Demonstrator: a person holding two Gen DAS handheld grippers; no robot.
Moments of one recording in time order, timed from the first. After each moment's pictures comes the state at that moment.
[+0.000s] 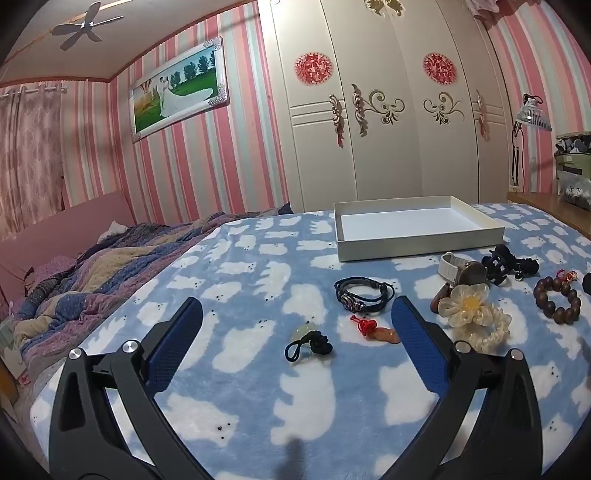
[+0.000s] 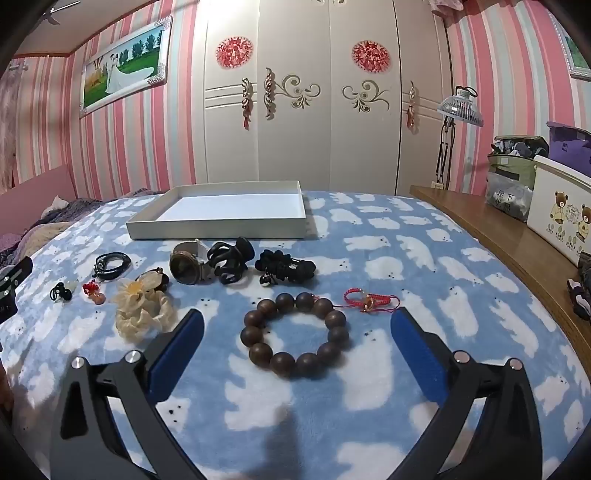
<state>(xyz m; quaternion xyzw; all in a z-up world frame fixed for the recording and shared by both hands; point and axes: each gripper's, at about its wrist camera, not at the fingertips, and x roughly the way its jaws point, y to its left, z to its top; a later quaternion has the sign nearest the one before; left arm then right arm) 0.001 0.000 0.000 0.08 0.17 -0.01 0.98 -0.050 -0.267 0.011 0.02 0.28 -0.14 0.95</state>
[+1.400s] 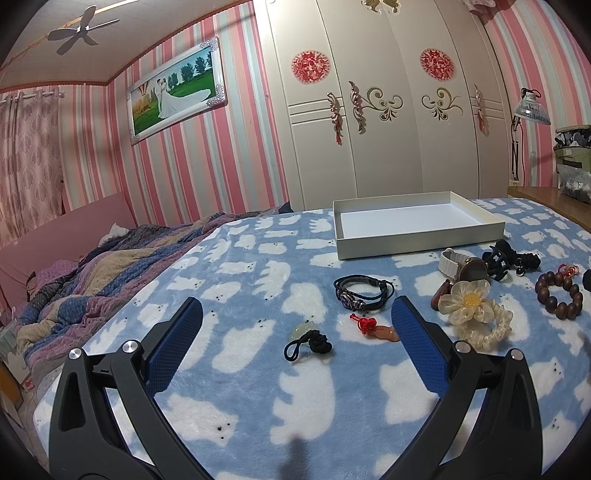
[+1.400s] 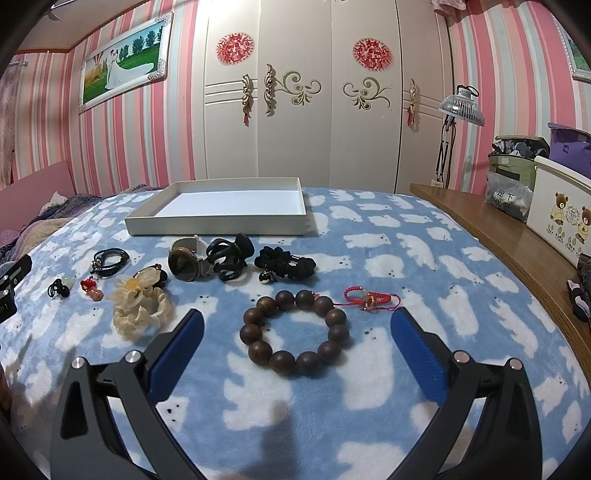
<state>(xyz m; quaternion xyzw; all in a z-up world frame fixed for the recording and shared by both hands) 0.003 -0.004 -0.003 0.09 0.17 -0.01 0.98 -0.049 -0.268 0.008 0.02 0.28 -0.14 0.95</state>
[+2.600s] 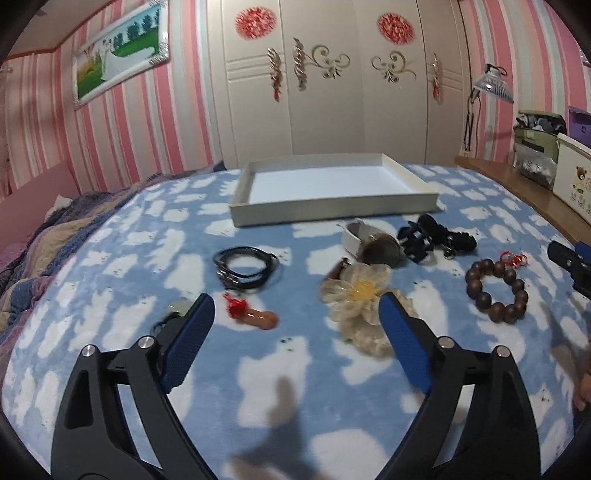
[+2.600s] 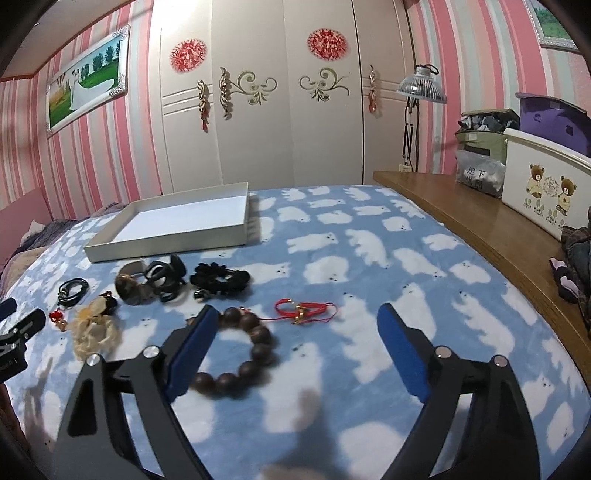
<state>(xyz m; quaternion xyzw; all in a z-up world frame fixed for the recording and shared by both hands) 0.022 -0.091 -0.013 0.08 0.28 -0.12 0.95 -0.046 -0.337 0.016 0.06 0.29 -0.19 0.94</state>
